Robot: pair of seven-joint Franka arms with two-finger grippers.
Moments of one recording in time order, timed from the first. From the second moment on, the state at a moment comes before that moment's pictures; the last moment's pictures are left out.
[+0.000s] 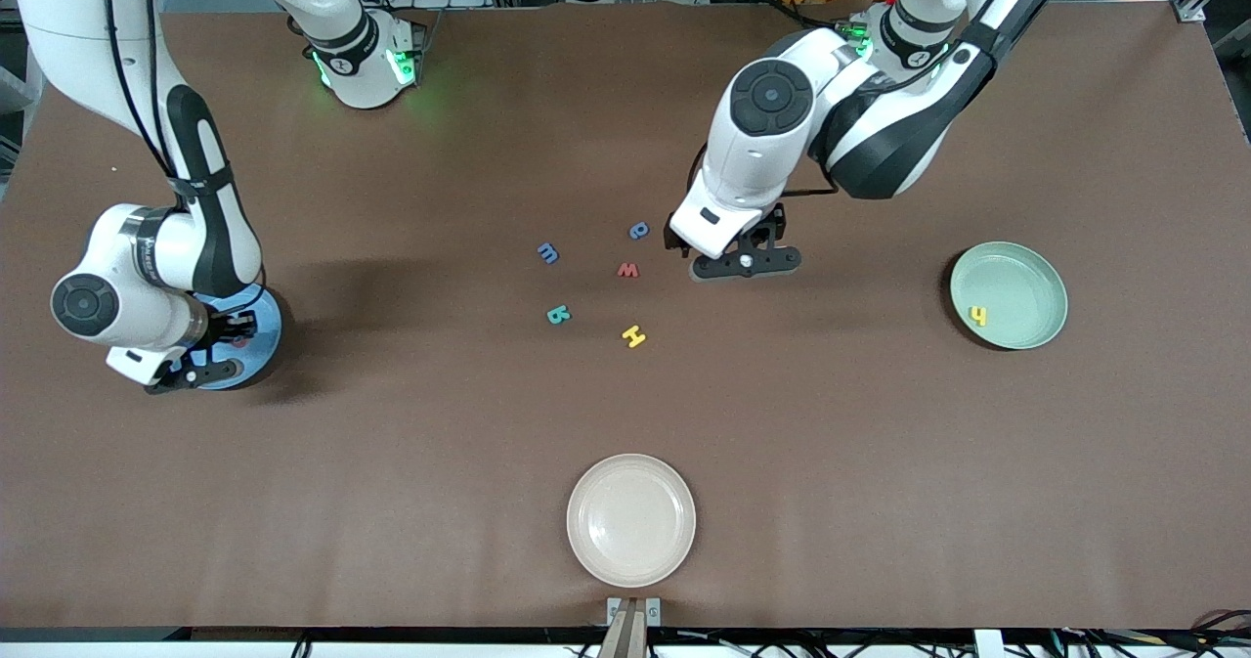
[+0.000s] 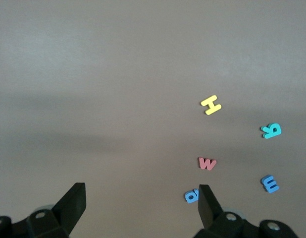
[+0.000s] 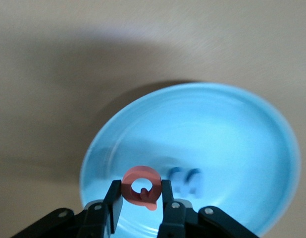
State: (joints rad) left arm -0.03 0.43 -0.78 -1.68 0.28 1.96 -0.94; right arm 0.17 0.50 -0.37 -2.02 0.07 2.31 -0.46
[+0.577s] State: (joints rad) left arm -0.18 0.57 -0.78 -1.69 0.48 2.00 -0.94; right arm 0.17 0.50 -0.37 -2.06 0.15 2.37 -0.59
